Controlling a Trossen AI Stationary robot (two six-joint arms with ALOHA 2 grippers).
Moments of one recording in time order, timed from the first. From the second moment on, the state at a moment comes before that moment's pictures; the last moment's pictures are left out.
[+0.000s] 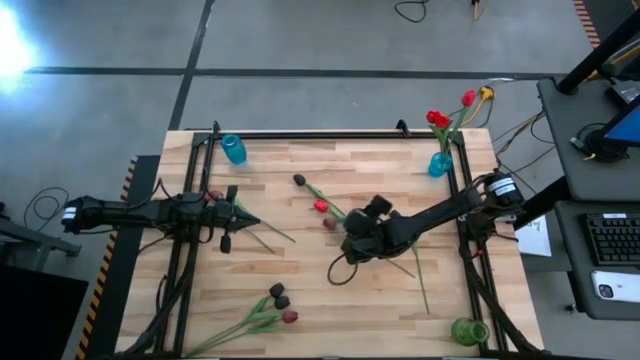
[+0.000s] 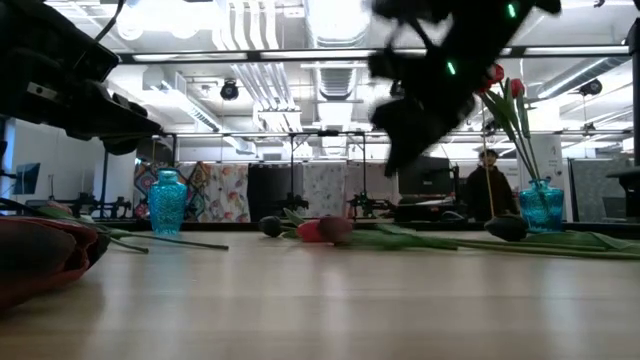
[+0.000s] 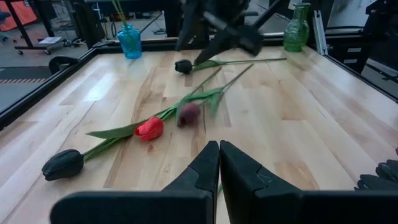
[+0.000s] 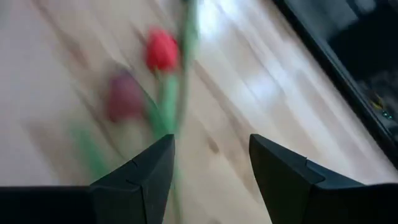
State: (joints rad) left arm 0.00 0.26 0.05 -0.02 0.01 0.04; right arm 0.26 1.80 1.17 -0.67 0.79 0.66
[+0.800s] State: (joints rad) left arm 0.00 0.27 0.05 -0.02 0.01 0.04; right arm 0.27 1.75 1.17 -0.60 0.69 0.54
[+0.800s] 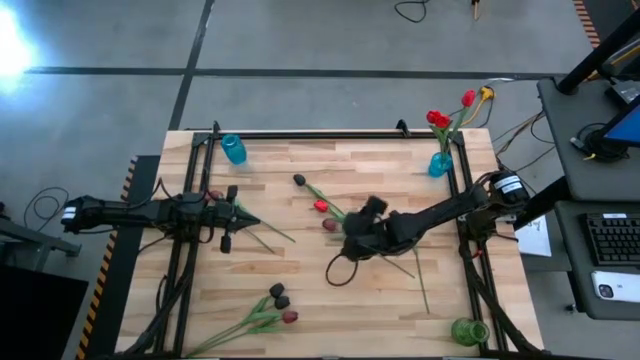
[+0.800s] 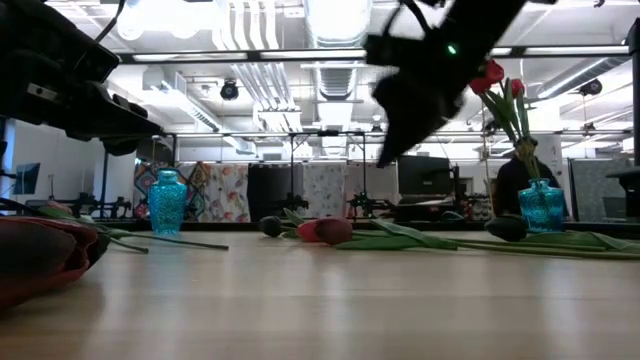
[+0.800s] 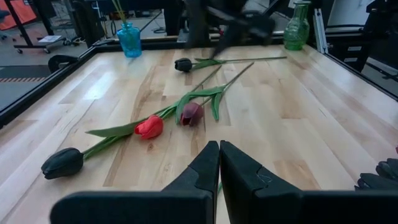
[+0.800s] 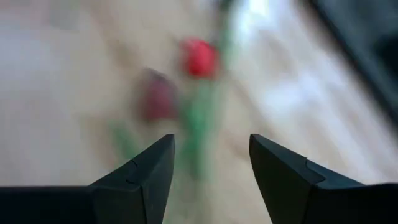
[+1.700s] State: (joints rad) left arm 0.00 0.28 0.05 -0.02 0.01 0.04; right arm 0.31 1.72 1.09 -0.42 0.57 0.52
